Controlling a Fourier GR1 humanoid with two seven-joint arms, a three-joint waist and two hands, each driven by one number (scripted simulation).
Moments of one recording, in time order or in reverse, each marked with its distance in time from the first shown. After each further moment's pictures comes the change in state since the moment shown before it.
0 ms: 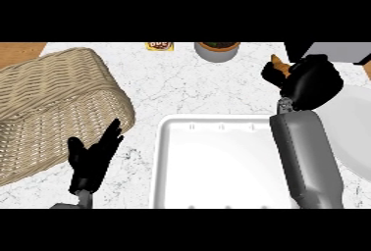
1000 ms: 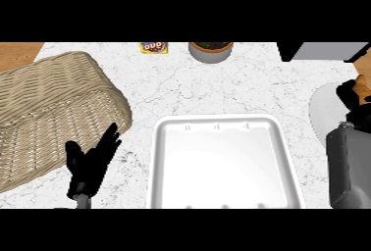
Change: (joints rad) left arm 0.029 -0.007 0.017 0.010 0.004 -0.005 -0.010; right arm 0.102 -0.127 -0.459 0.205 0.127 -0.547 -0.065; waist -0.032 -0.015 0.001
